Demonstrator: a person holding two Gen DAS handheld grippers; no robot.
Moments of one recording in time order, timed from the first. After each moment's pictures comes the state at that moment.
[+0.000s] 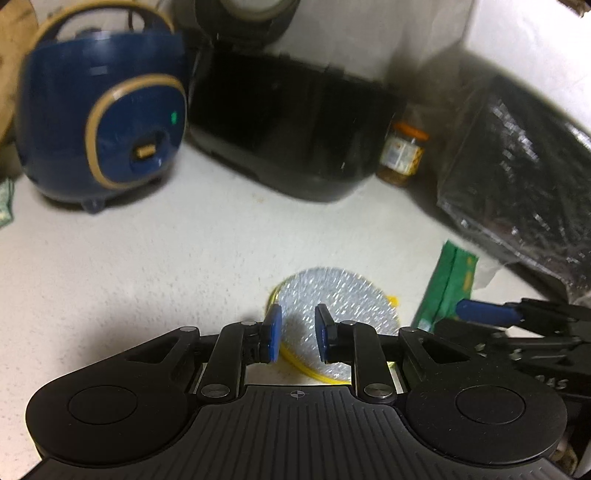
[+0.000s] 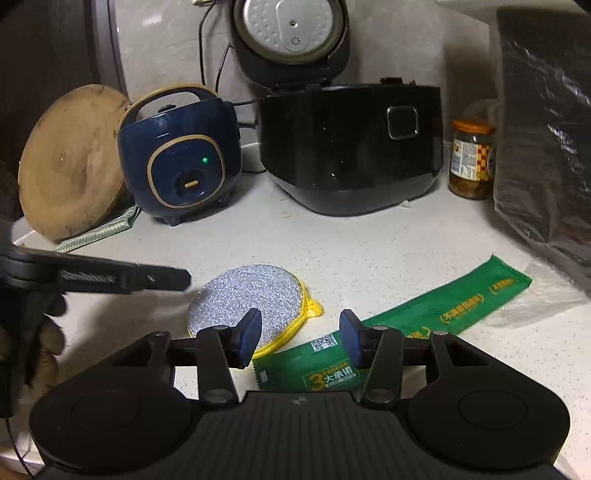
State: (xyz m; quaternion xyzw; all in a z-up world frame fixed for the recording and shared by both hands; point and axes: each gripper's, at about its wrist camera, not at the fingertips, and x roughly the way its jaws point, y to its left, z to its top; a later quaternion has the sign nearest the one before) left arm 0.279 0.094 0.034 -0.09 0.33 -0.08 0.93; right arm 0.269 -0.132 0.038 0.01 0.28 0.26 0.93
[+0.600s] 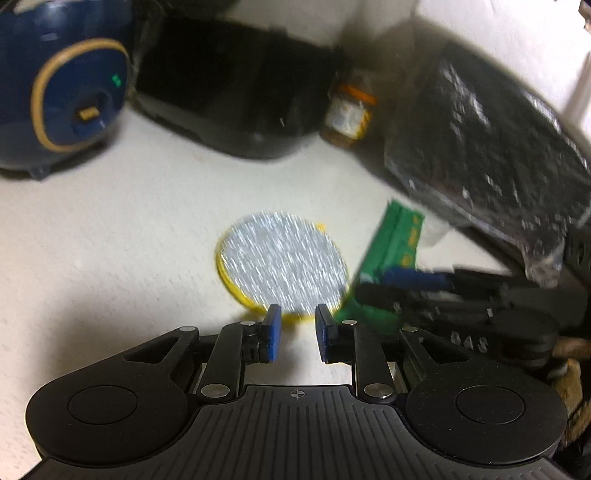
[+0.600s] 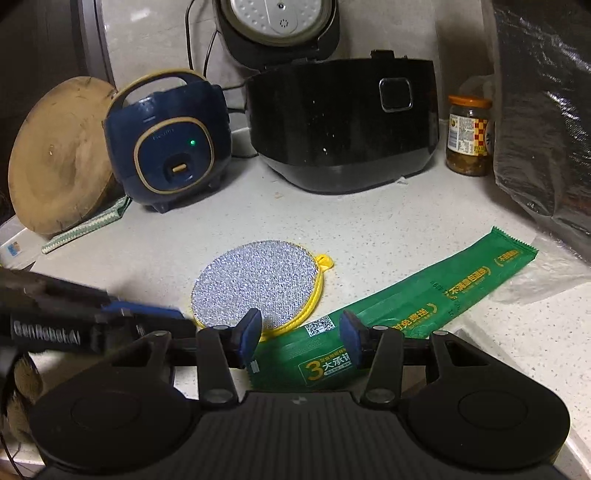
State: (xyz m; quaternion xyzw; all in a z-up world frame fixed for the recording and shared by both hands) left arm 0.260 0.079 0.031 -0.10 0.35 -0.15 0.92; right arm 0.273 -0.128 0.021 0.02 0.29 0.24 0.92
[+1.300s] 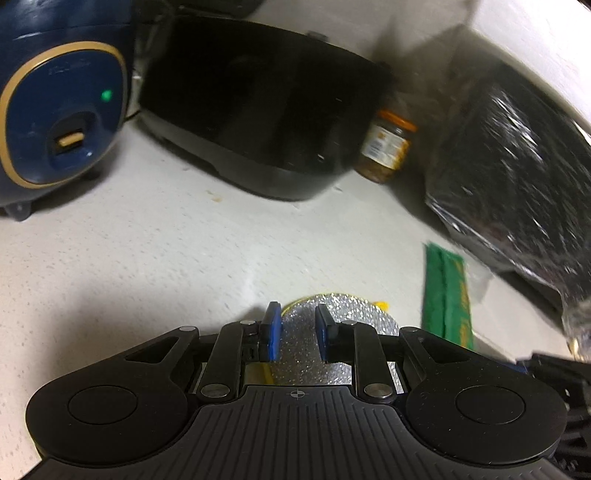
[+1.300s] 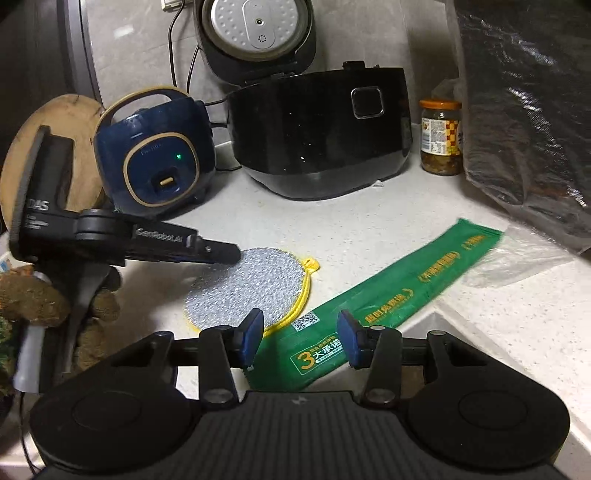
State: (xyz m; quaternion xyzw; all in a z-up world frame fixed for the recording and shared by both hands) left arm 0.331 0.077 0.022 -0.10 0.34 -0.14 0.92; right arm 0.255 -0.140 0.019 0.03 0.28 0.21 0.94
